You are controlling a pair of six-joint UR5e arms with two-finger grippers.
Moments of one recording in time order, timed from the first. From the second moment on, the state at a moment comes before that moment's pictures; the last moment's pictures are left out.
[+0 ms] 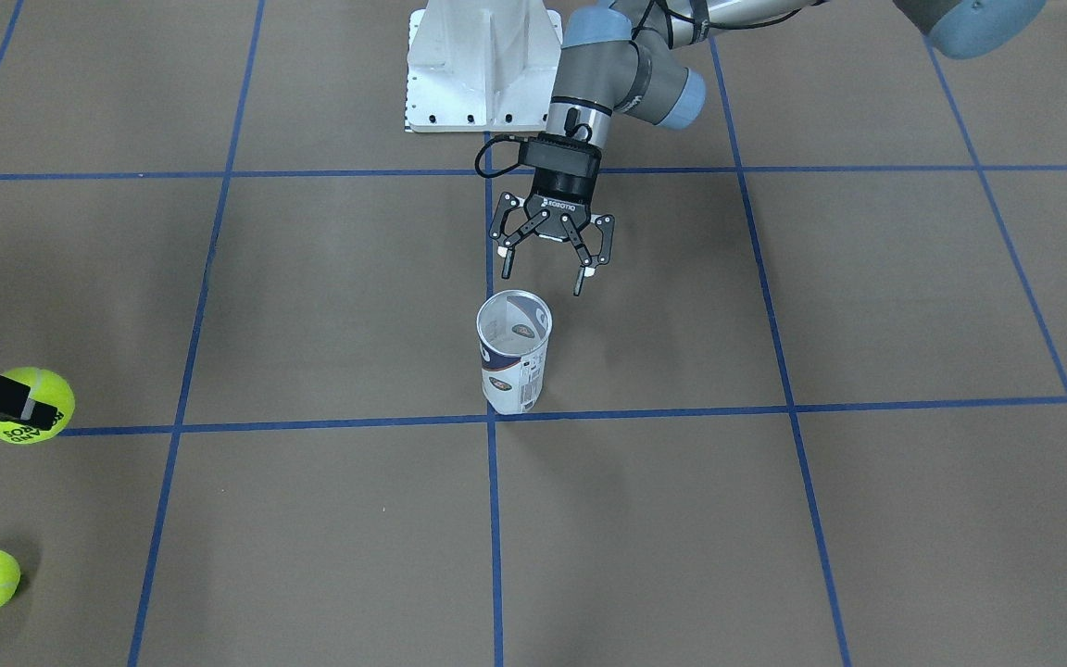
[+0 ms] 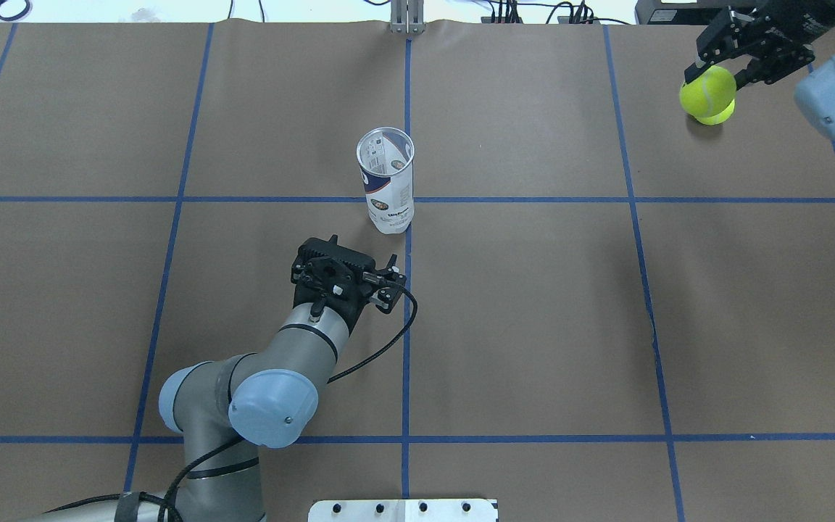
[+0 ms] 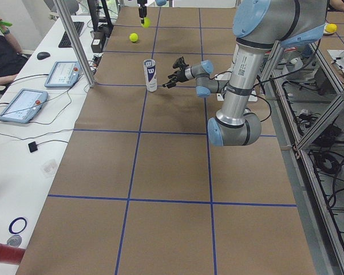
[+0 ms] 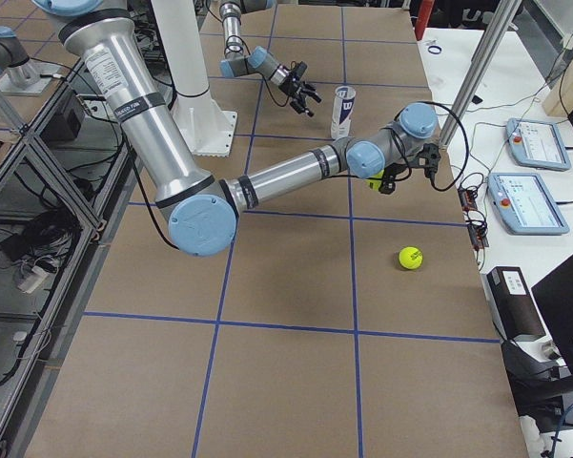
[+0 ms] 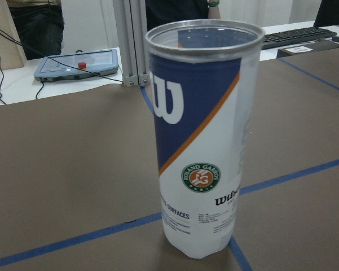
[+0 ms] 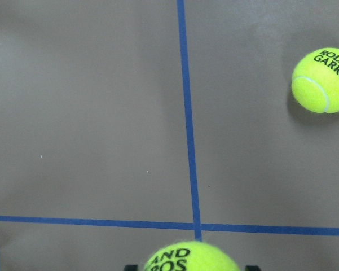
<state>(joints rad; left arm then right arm) -0.24 -2.13 -1.58 -2.28 -0.86 -0.90 1.25 -1.07 1.47 -1.39 2.57 0.77</state>
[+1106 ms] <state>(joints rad) -0.31 -2.26 -1.41 -2.29 -0.86 -0.90 1.17 -0.95 1.53 -1.39 2.56 1.04</state>
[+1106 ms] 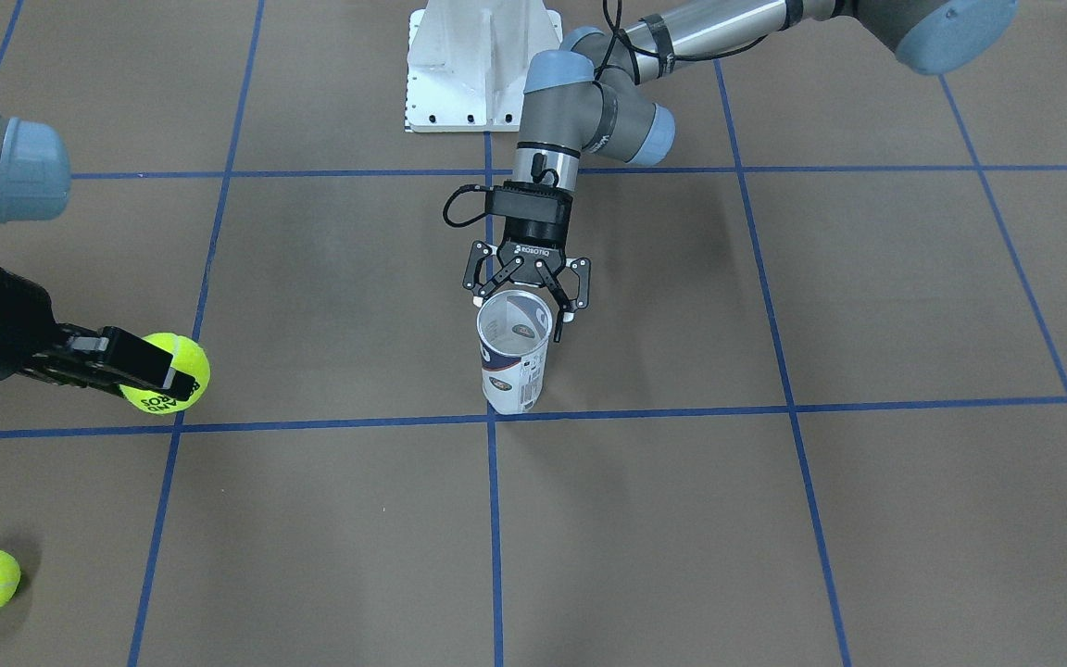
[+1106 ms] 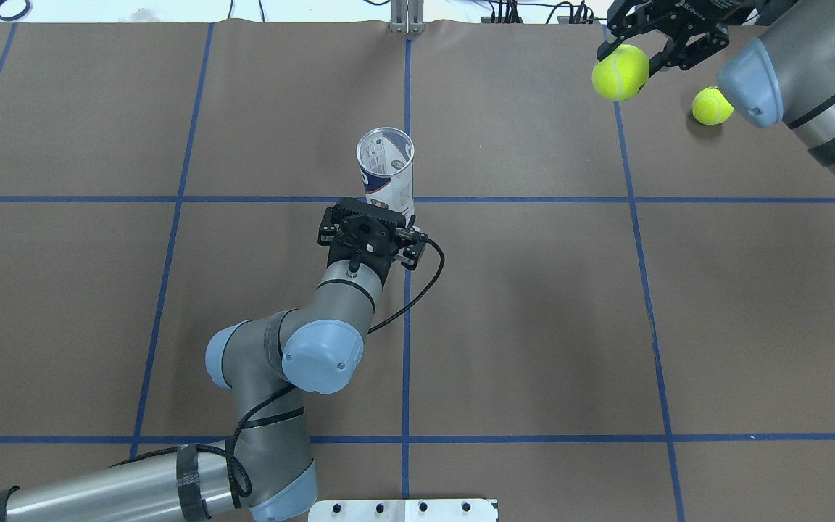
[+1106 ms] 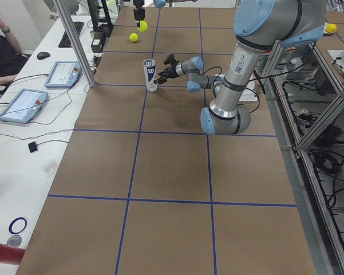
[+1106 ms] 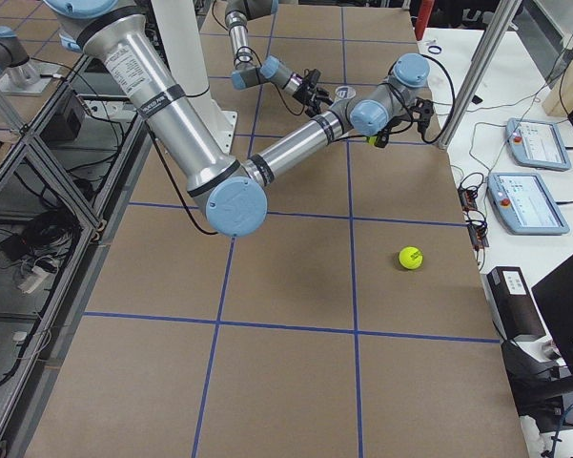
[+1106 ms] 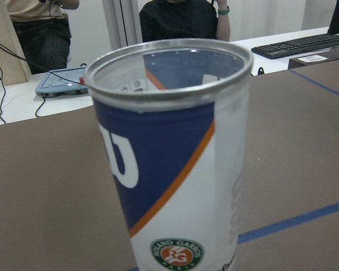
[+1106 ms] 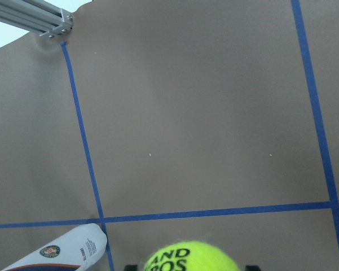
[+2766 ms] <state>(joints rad) -0.34 -2.32 -1.28 -2.36 -0.86 -0.90 1.14 -0.89 1.56 -1.38 2.56 1.12</state>
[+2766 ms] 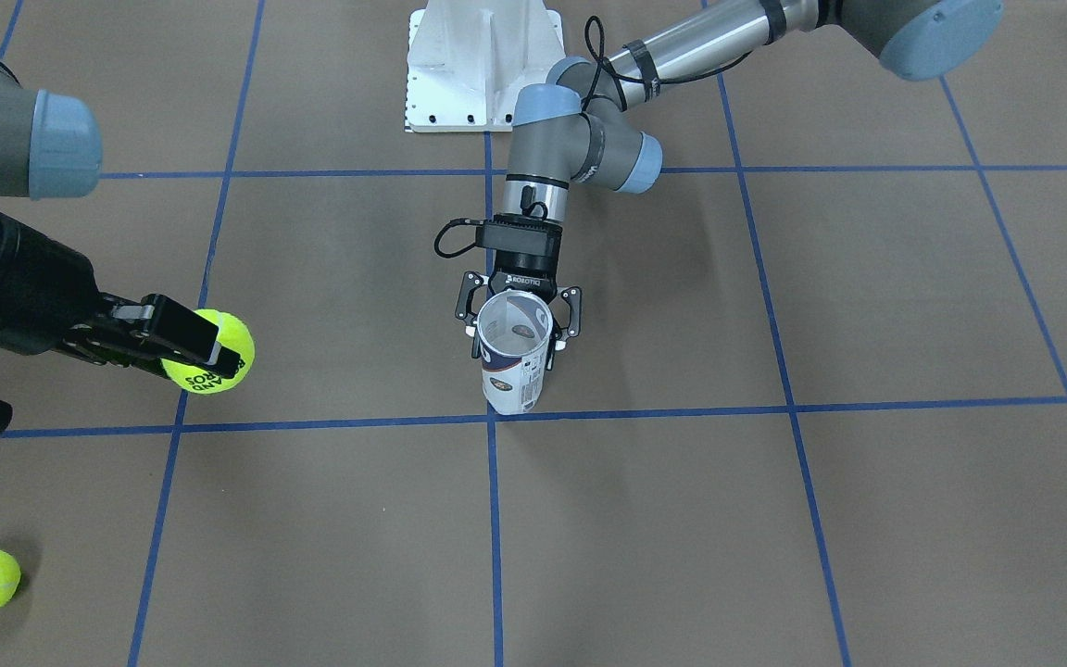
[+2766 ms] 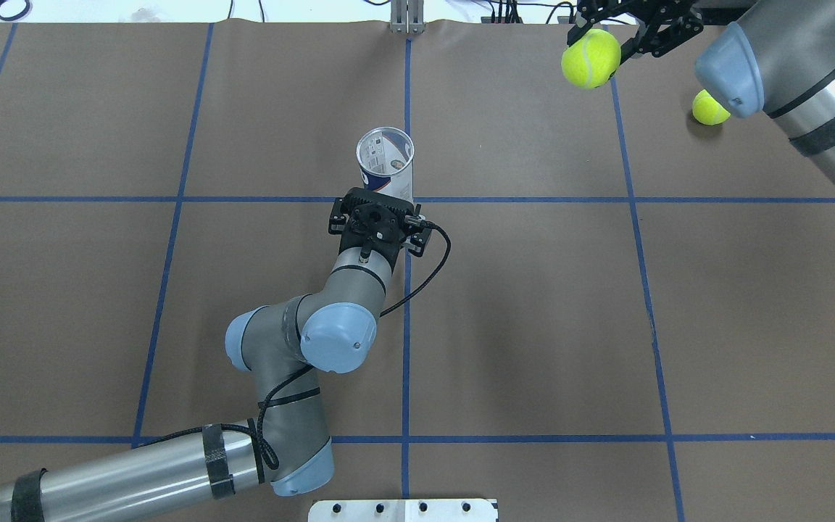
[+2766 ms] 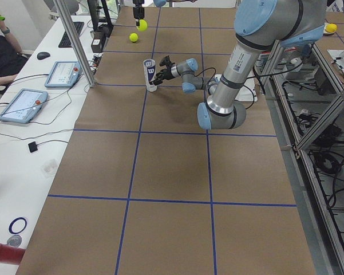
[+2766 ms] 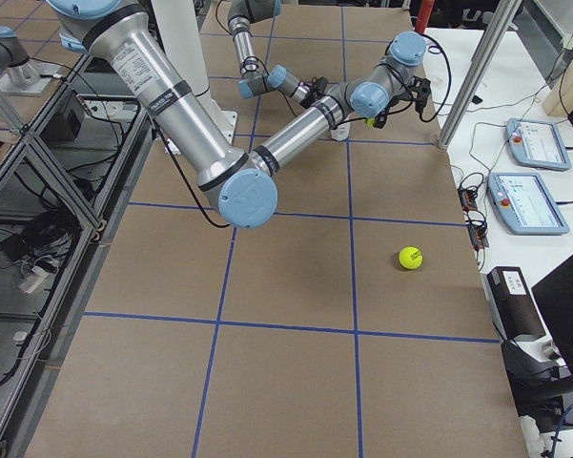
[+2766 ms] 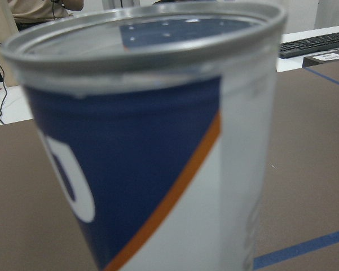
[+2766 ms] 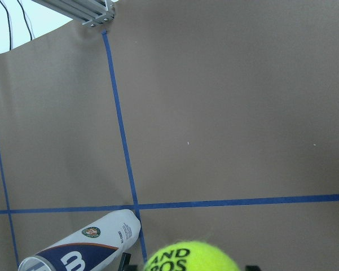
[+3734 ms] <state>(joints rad) -0.34 -2.35 -1.24 -2.36 -0.86 -0.90 1.09 -0.83 1.57 -1.39 2.54 1.21</state>
